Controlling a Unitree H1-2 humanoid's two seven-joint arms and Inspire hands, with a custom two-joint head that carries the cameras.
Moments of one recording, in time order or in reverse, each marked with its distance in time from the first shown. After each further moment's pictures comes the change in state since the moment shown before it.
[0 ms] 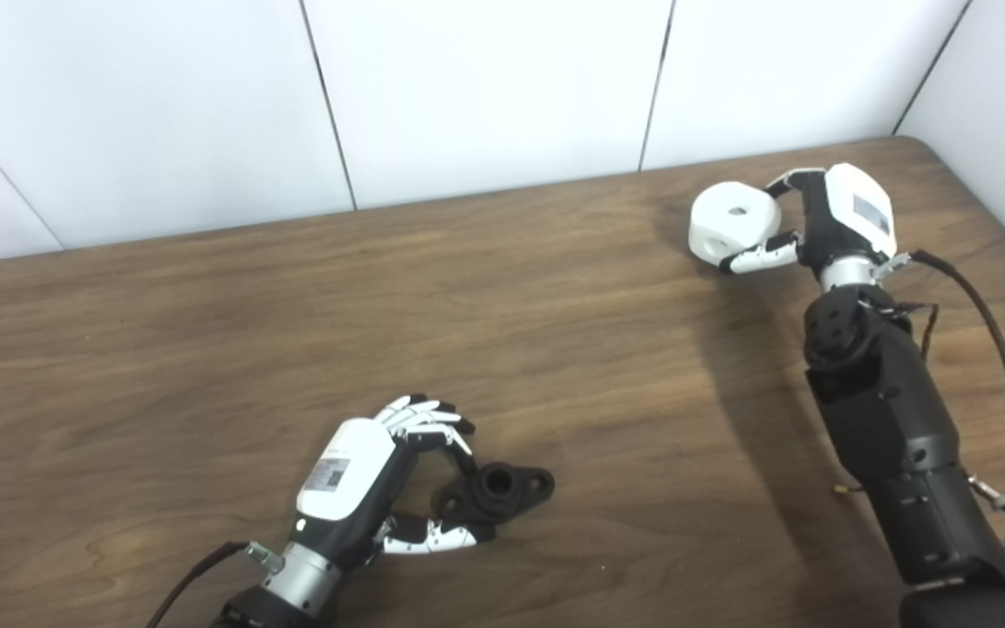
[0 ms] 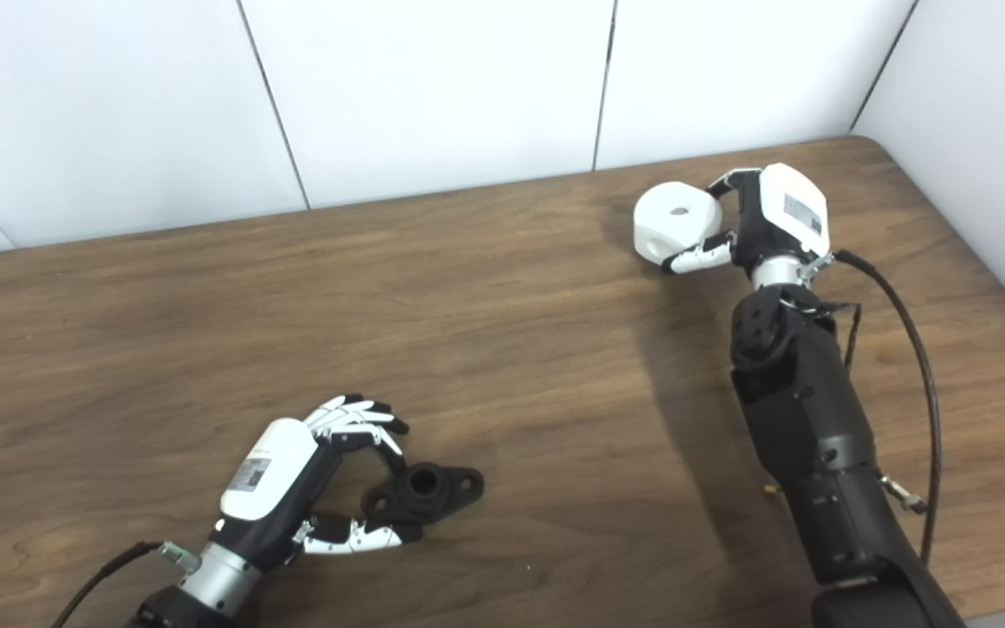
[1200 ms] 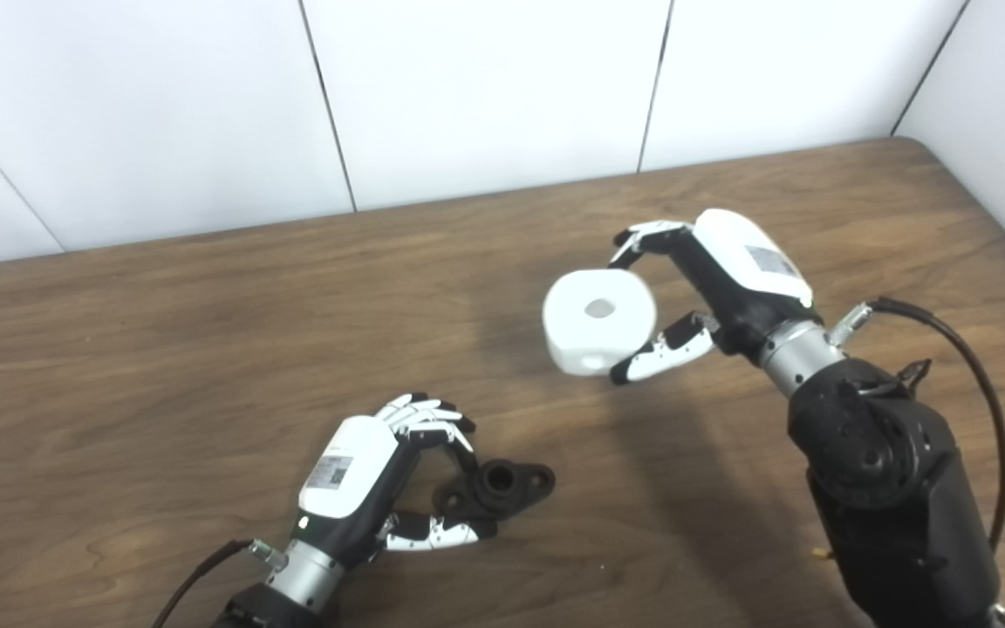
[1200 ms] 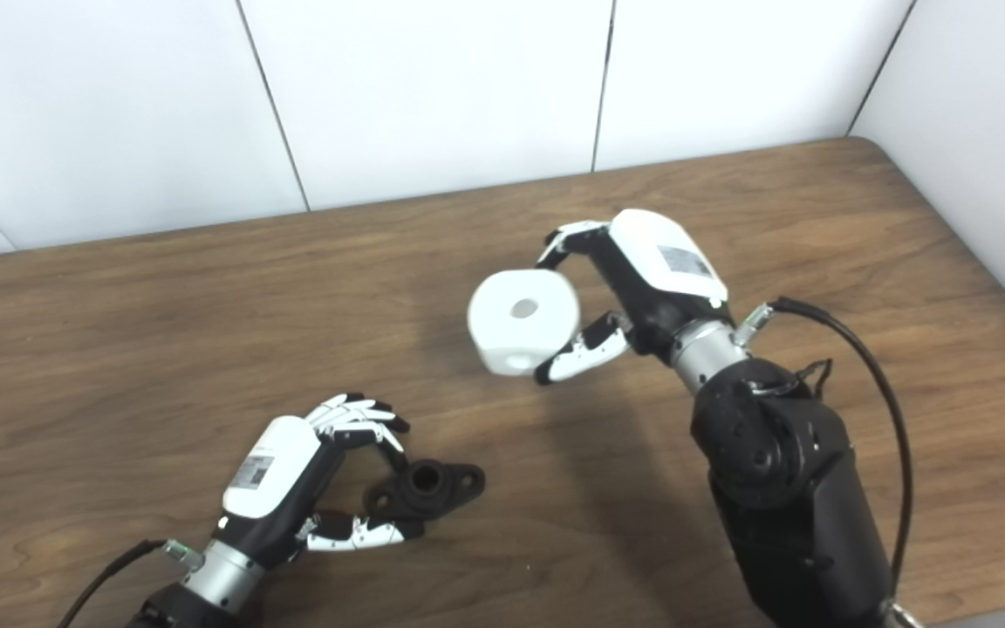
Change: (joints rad) left arm -0.006 -0.016 -0.001 0.010 0.026 -0.006 0.012; right arm 0.192 0.147 0.111 -0.766 -0.160 0.001 0.716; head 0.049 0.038
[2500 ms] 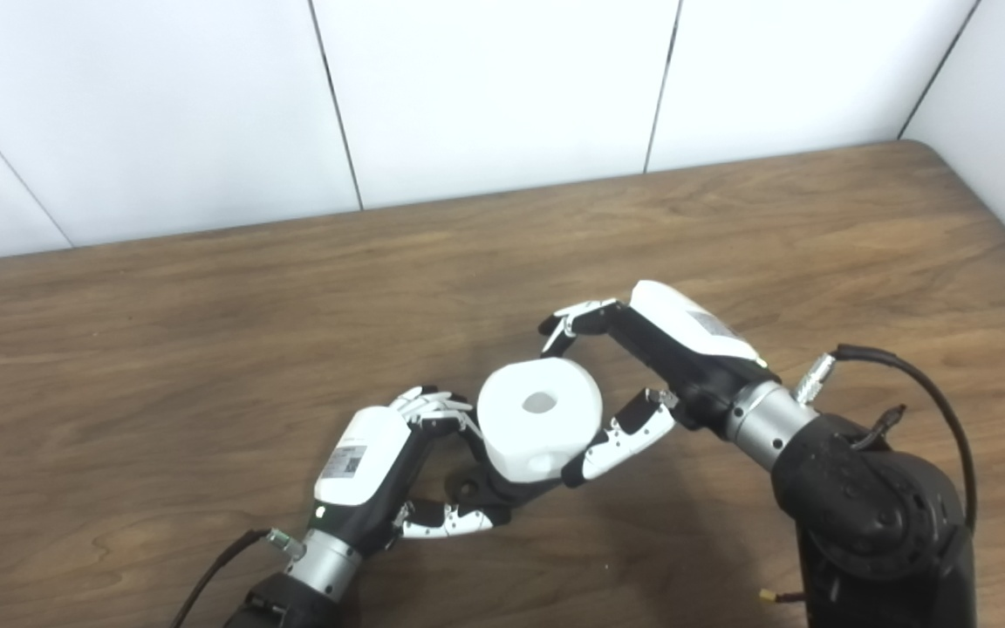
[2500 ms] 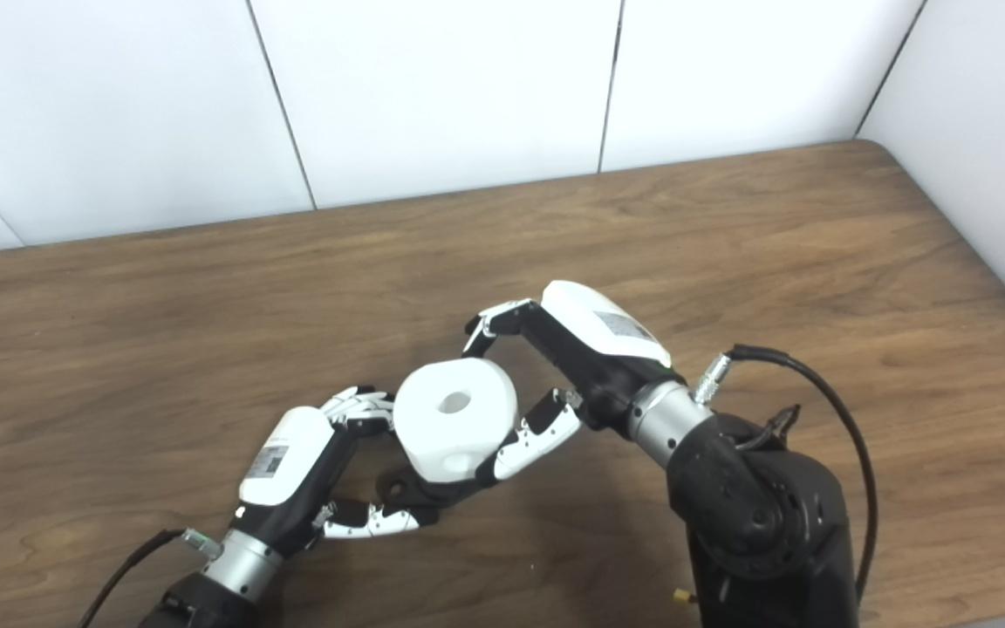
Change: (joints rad) left arm -0.009 -0.035 -0.005 -0.003 -0.014 0.059 -0.014; right arm 0.046 0.146 0.000 -0.146 -0.045 -0.001 0.322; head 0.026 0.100
